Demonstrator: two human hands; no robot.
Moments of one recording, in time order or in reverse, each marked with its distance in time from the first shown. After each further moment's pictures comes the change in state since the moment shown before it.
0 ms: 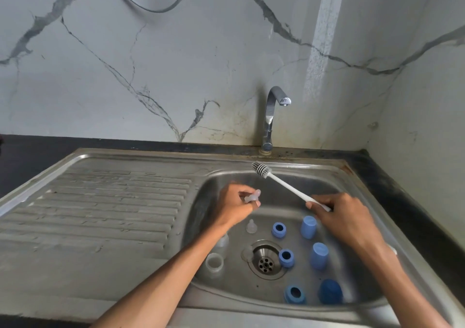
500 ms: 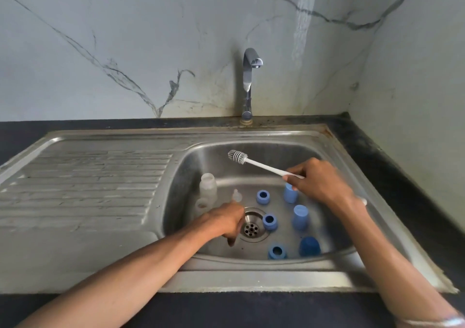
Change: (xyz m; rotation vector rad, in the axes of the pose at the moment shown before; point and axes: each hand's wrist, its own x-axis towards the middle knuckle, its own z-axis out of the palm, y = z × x) left_hand -0.049 -0.013 0.041 0.943 -0.813 -0.068; right_hand 0.014 0.020 0.011 -0.029 -0.150 -0.035
